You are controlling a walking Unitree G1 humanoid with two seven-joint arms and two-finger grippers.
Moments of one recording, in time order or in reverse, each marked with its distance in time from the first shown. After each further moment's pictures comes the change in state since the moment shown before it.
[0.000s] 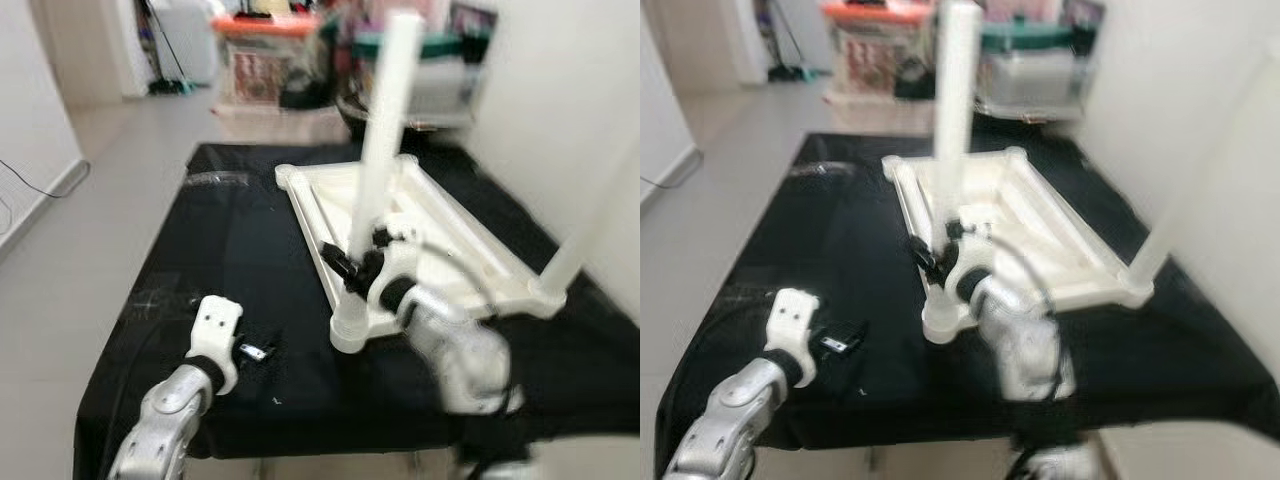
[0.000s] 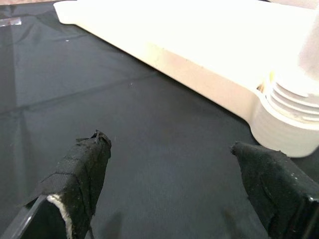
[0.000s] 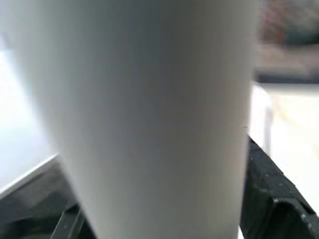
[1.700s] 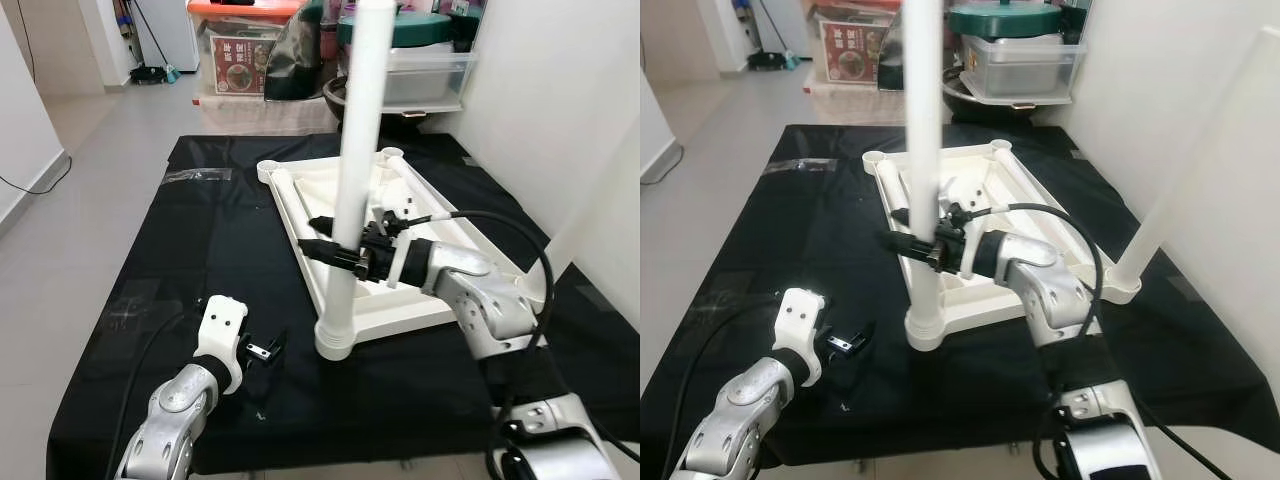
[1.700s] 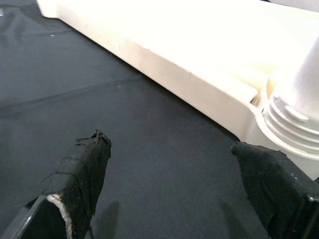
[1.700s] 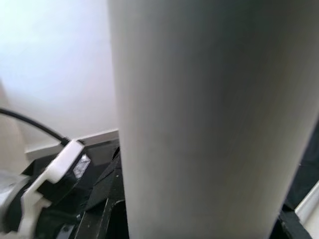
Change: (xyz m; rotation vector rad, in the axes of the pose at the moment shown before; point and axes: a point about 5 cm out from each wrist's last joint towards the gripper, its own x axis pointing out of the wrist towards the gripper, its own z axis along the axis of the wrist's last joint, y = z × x) left arm -0.003 -0.001 -0.005 -0.013 0.012 0.003; right arm 0.015 0.014 -0.011 -0.130 0.002 0.451
